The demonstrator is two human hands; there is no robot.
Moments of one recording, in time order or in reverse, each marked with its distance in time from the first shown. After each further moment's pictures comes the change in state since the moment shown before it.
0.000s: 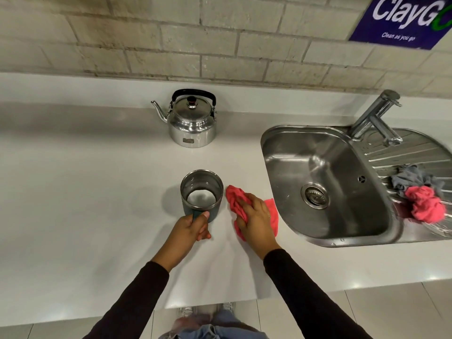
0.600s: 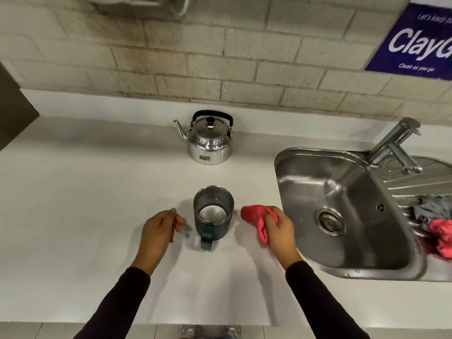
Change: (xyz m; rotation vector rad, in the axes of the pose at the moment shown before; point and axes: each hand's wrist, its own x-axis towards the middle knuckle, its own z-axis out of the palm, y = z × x) left_hand -0.001 0.013 -0.058 0.033 0.460 0.090; right_hand 0.016 -0.017 -0.041 0.628 0.151 0.209
